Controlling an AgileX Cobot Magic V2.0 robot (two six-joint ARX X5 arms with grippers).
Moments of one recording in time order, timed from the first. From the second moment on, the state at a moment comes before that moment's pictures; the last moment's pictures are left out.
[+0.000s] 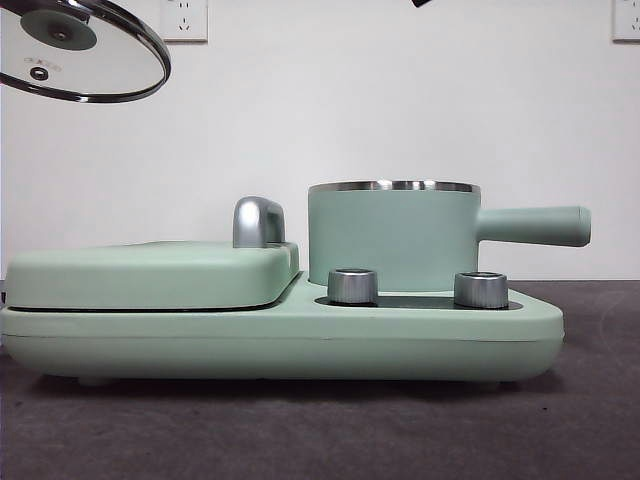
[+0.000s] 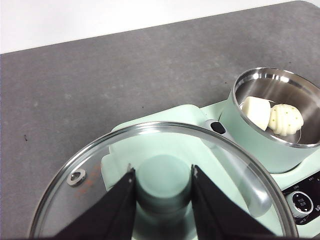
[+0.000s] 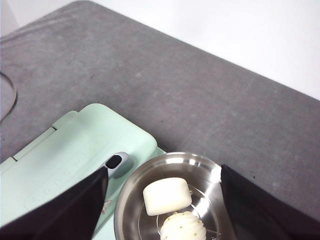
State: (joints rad) left arm -0.24 0.96 1.07 -0.59 0.20 0.05; right arm 0.60 1.31 1.38 -0.52 -0.02 0.00
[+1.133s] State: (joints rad) left arm -0.40 1.11 1.07 -0.42 0.20 0.01; right arm 0.63 0.56 0.66 -0.56 0.13 0.01
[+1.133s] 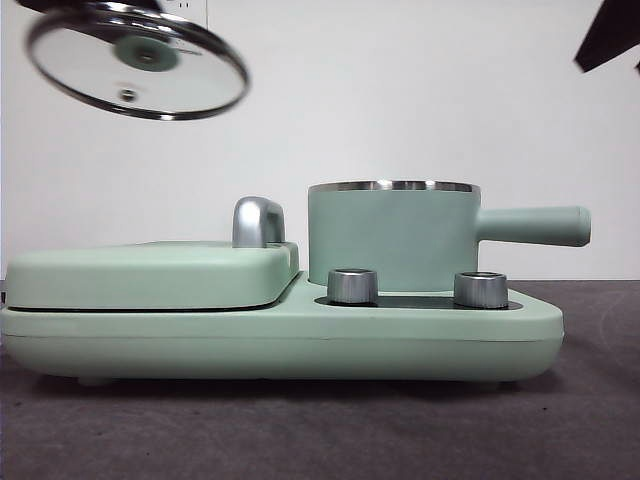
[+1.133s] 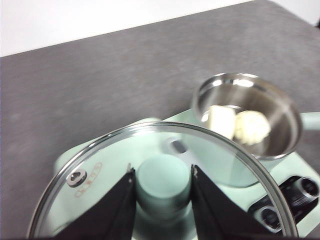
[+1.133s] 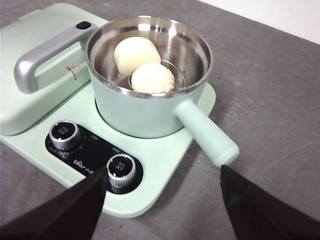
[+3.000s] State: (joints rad) left arm -0.70 1.74 1.24 0.20 0.14 0.06; right arm 0.63 0.50 0.66 -0.67 0.13 0.02
